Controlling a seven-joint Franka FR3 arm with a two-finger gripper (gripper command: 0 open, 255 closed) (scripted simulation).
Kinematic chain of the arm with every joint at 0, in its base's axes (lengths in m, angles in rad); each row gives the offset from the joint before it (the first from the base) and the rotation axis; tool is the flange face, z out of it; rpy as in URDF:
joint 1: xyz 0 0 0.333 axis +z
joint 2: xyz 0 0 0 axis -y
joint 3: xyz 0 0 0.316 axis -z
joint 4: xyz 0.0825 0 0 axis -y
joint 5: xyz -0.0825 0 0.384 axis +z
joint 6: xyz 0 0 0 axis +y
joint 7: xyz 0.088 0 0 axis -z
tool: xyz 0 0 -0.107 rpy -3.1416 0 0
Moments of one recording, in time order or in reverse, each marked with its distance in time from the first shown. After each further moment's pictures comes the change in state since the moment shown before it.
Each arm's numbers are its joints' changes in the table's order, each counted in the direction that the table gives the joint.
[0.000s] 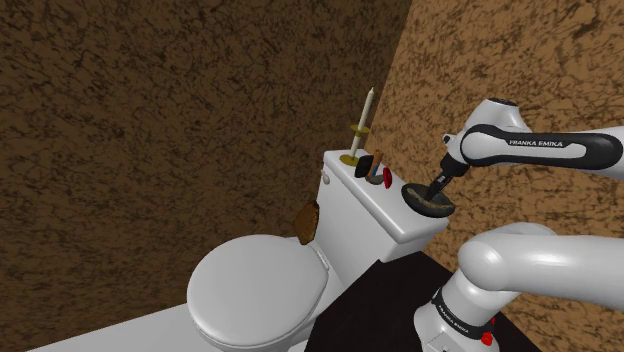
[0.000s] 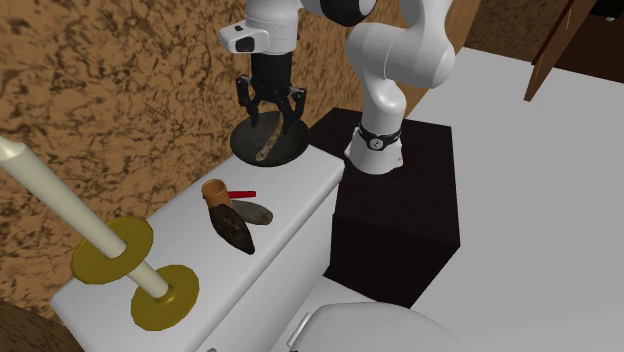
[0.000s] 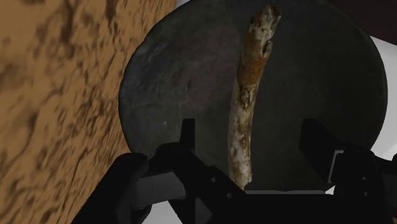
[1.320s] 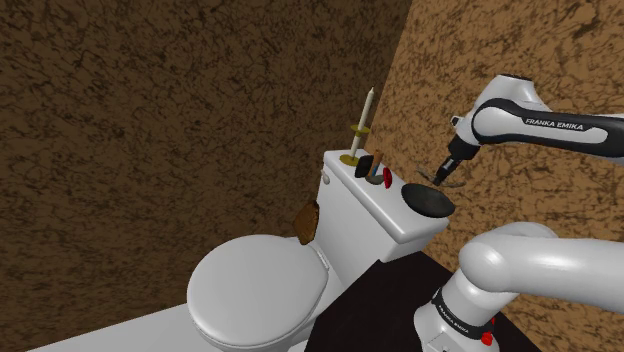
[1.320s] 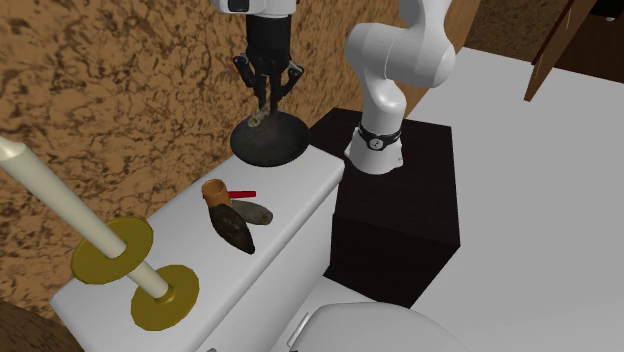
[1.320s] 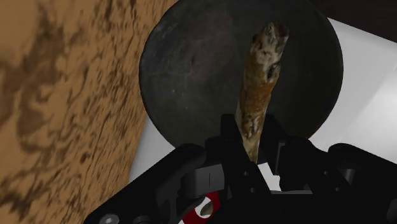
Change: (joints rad) arm 0.029 0.050 -0.064 0.122 0.064 0.170 0.001
